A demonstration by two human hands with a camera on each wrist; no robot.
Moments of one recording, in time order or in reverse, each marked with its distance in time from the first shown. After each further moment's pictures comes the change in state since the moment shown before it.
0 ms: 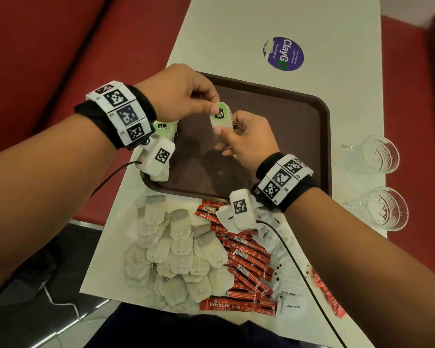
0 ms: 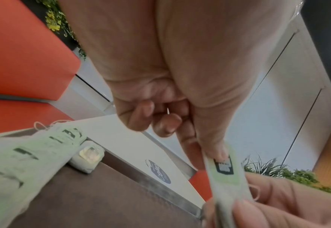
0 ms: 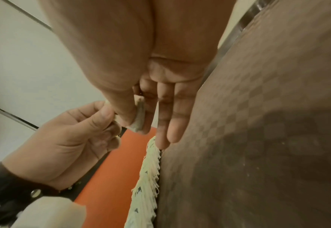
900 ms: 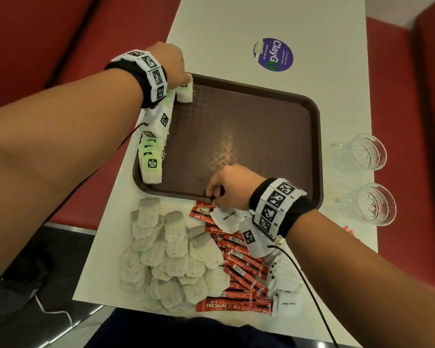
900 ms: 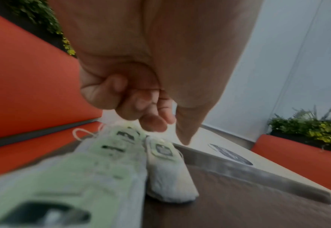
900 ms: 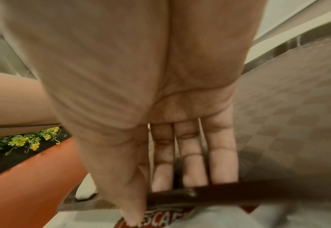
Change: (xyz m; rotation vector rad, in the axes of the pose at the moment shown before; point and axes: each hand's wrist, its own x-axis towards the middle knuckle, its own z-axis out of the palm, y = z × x) left_hand 0.098 -0.065 -0.011 0.530 0.054 -0.396; right_hand -0.038 0.015 0.008 -0.869 -0.618 0.077
